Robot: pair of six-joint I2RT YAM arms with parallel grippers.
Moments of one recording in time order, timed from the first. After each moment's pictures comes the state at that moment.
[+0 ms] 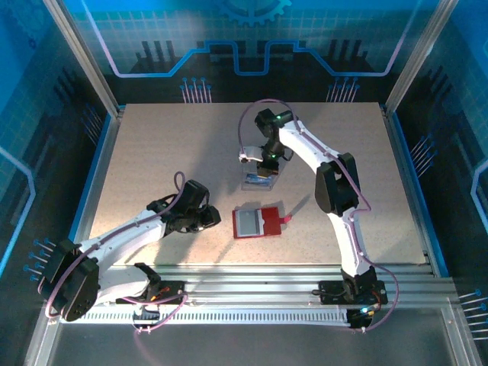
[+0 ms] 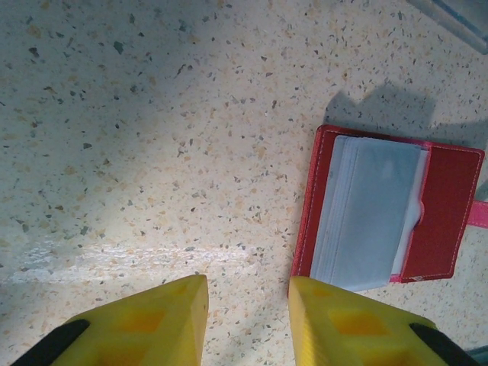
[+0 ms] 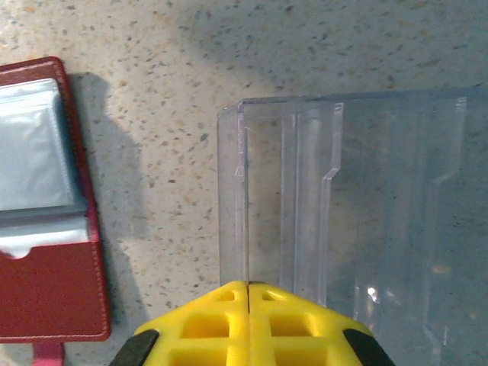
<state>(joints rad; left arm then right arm) -0.56 1.18 0.64 -0.51 0.12 -0.95 0.48 2.30 2.10 -1.31 -0.32 -1.00</state>
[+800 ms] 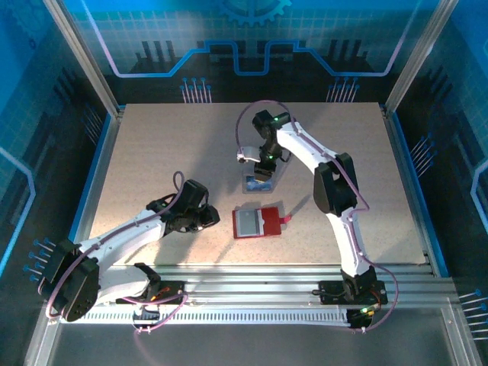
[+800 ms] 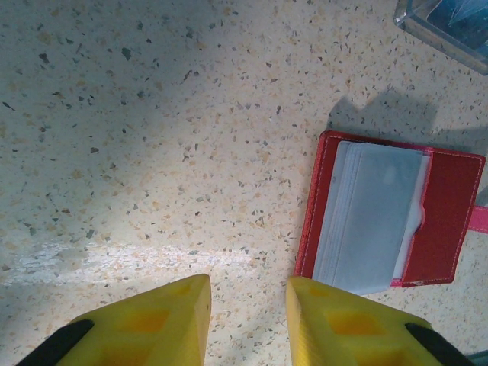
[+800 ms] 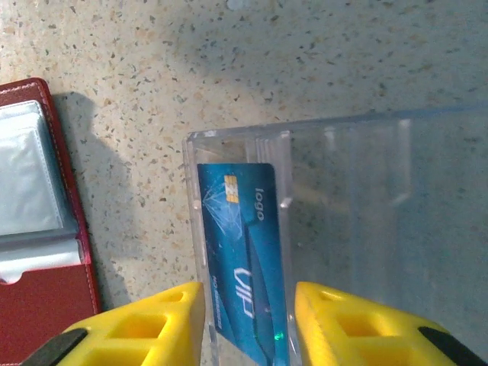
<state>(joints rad) -0.55 1.18 0.64 -0.51 0.13 -0.95 0.50 2.28 2.07 -1.25 -0.29 -0.93</state>
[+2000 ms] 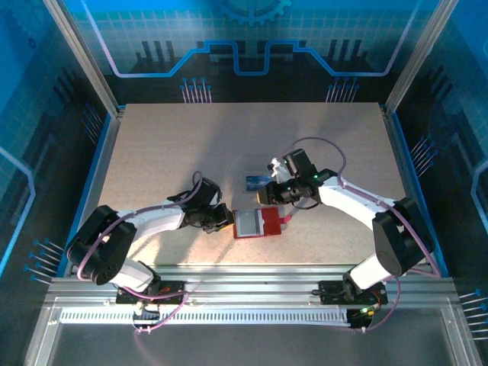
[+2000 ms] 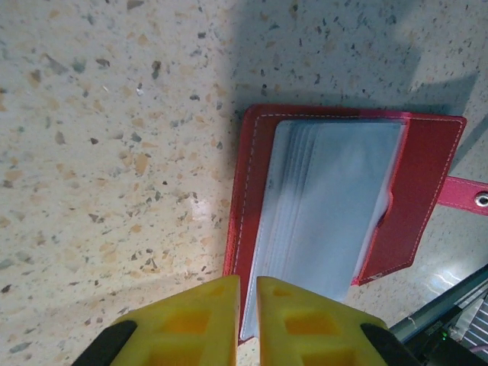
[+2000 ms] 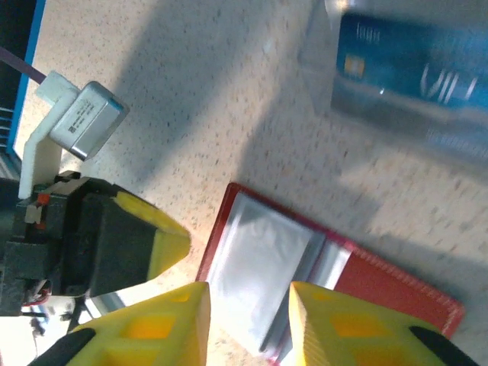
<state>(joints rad) -0.55 1.48 0.64 -0.21 0.40 -0.98 0.53 1.53 0.95 -0.40 -0.55 0.45</state>
